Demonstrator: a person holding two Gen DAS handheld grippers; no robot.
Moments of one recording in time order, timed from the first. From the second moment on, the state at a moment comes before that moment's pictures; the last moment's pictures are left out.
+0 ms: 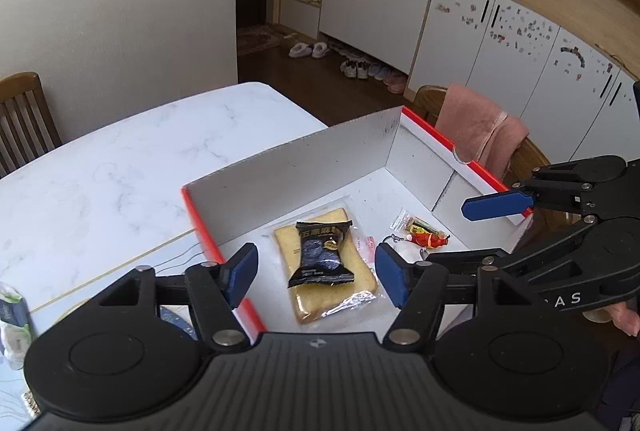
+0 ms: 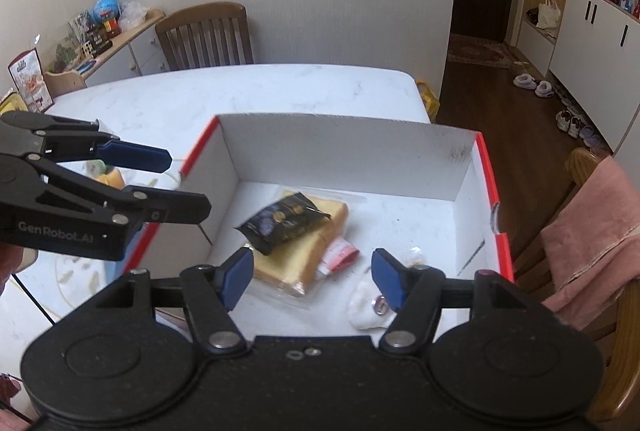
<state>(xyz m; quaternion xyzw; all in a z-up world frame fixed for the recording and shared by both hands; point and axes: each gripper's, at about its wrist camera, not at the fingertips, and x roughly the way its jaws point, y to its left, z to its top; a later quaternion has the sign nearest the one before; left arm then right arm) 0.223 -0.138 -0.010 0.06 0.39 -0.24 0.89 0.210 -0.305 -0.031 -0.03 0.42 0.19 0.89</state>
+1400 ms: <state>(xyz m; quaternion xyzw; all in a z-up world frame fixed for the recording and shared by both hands) 0.183 0.103 -0.052 0.02 0.38 -0.16 0.91 0.205 -0.095 -0.041 -0.01 0.47 0.21 0.86</state>
